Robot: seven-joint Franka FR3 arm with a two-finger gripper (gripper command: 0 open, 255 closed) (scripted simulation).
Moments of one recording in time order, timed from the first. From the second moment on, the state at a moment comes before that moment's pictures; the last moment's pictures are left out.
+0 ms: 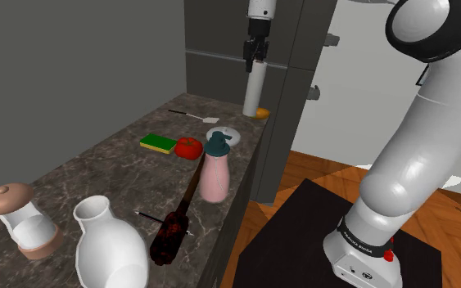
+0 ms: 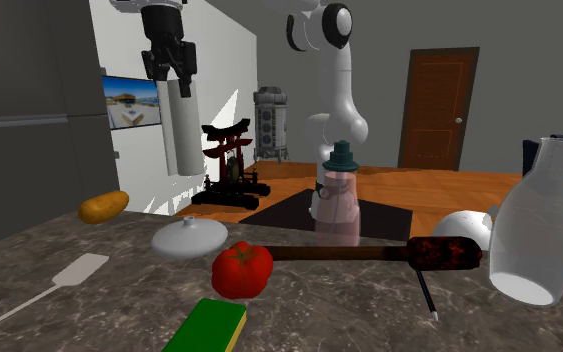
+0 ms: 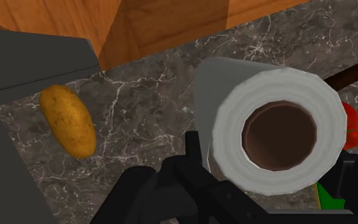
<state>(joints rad) -0.28 0.06 0.04 -1.53 0.03 1.54 -0.33</state>
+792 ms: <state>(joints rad) -0.36 0.12 -0.03 -1.53 0.03 1.58 -0.49</state>
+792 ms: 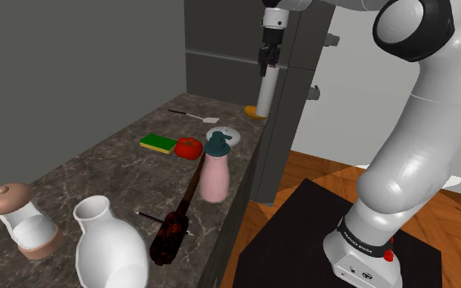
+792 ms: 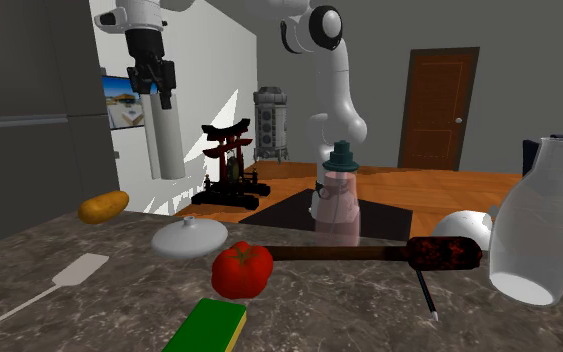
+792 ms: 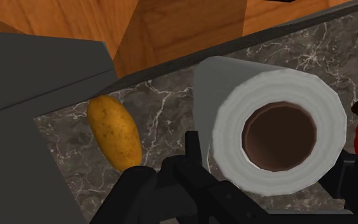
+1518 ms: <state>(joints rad) -0.36 0.11 -0.02 -1.68 0.03 1.73 -0.49</state>
